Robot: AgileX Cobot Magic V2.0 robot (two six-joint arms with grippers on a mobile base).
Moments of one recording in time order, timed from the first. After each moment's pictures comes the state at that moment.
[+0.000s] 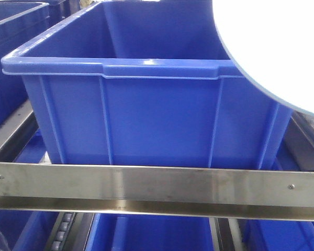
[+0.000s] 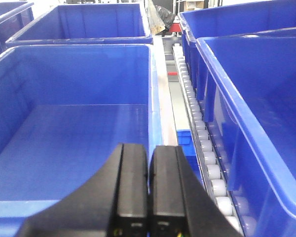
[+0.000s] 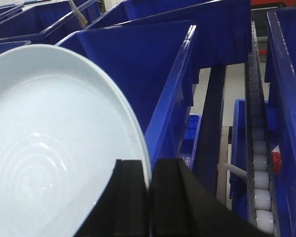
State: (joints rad) left arm -0.09 0.49 -0.31 -0.13 -0.06 0.17; right arm 0.18 0.33 -0.29 0.38 0.10 -0.18
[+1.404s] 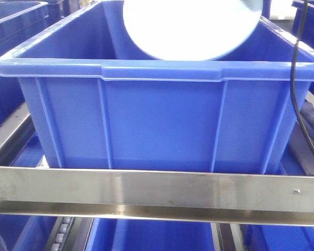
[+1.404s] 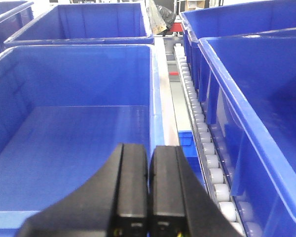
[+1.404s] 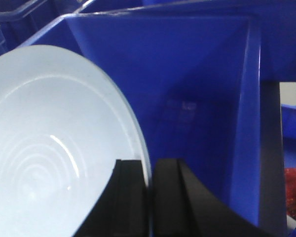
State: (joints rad) left arm -0.09 0.49 -0.31 -0.13 -0.06 0.17; right arm 0.34 1.32 -0.81 0.34 -0.28 -0.17
